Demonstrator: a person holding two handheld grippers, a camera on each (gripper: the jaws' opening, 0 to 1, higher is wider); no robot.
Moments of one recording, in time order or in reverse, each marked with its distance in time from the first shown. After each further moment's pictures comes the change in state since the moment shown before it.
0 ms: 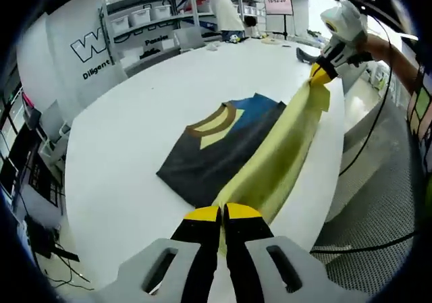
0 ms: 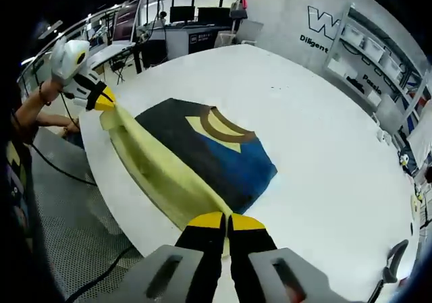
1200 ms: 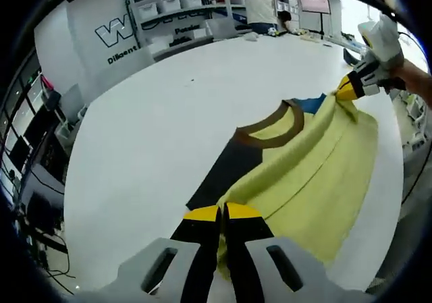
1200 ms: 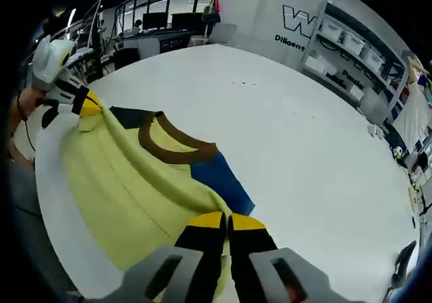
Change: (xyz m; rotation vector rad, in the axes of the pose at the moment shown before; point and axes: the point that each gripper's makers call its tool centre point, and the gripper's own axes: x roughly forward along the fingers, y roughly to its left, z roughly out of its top) left arm 0.104 0.073 0.012 -0.118 0.064 0.172; right arm 0.120 -0.060 0.017 0.047 -0.037 -0.084
